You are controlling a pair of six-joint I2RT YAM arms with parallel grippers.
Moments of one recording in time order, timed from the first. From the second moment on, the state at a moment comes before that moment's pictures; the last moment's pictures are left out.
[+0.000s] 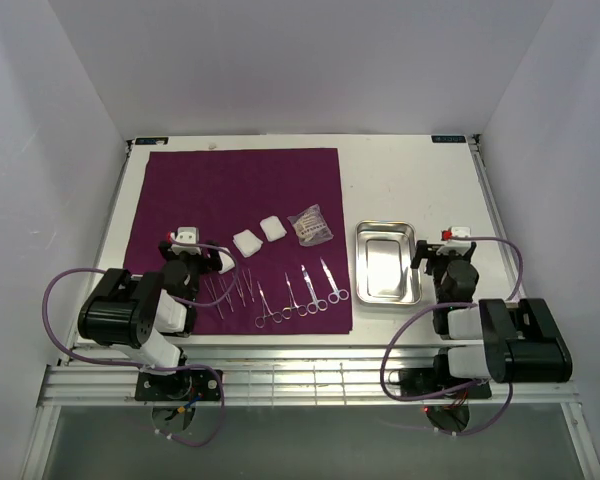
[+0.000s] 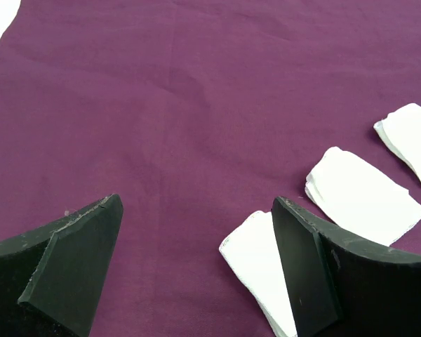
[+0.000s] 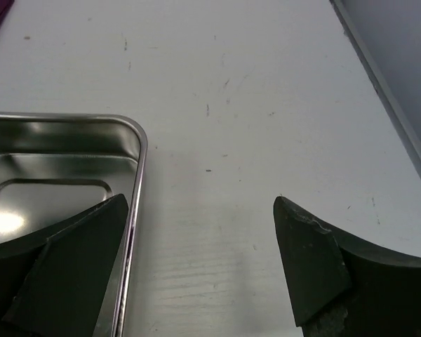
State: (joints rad) left arm -0.11 1.58 0.10 1.37 -0.08 -0.01; right arm 0.05 1.38 0.06 1.20 0.09 -0.05
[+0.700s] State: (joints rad) left arm -0.13 1.01 0.72 0.53 -0.04 0.13; right arm 0.18 1.07 0.83 0.26 -0.22 0.14
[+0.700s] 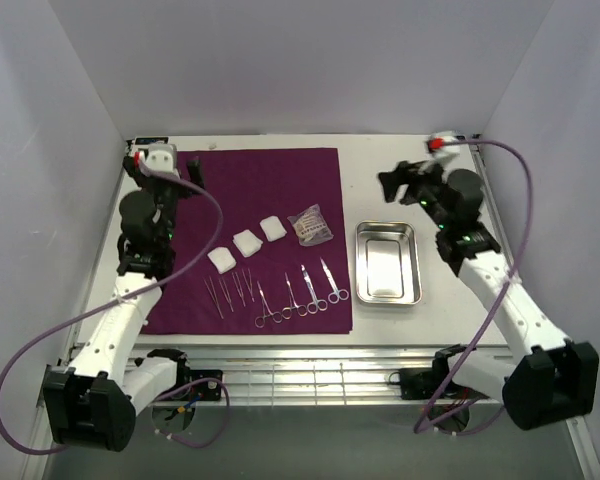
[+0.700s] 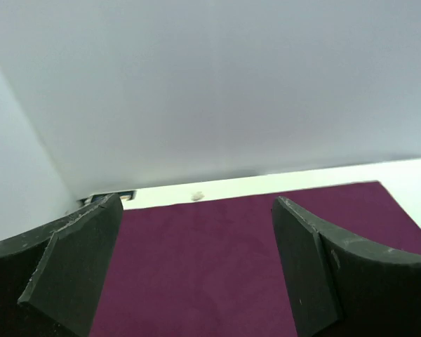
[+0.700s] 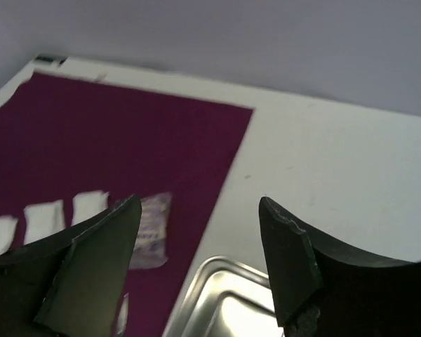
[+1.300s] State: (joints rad) left arm -0.13 1.20 0.92 -0.55 0.11 0.03; right arm 0.82 1.81 1.40 -0.76 0.11 0.19
